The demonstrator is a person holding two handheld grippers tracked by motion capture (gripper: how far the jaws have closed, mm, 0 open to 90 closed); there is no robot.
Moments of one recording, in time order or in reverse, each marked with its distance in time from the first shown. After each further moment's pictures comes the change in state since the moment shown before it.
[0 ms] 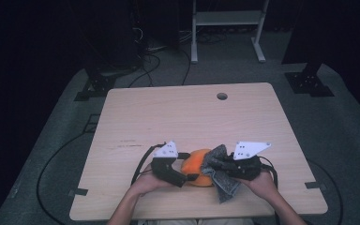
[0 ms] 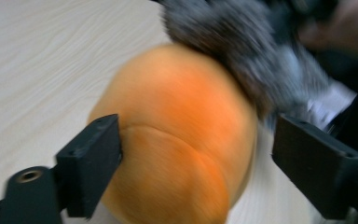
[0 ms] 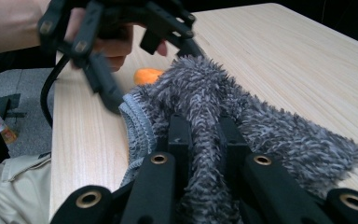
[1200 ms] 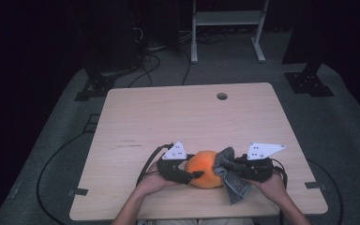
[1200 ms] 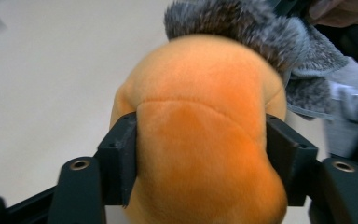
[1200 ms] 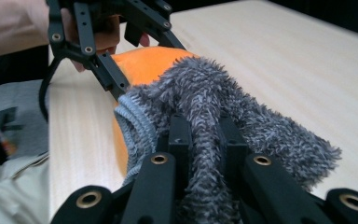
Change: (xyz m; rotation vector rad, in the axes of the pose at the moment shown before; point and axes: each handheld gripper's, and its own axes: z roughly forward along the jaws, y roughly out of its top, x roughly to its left) left arm -0.020 0.013 0.012 0.038 0.126 0.224; right arm -0.010 -0.021 -0.026 -0.027 -0.033 0.067
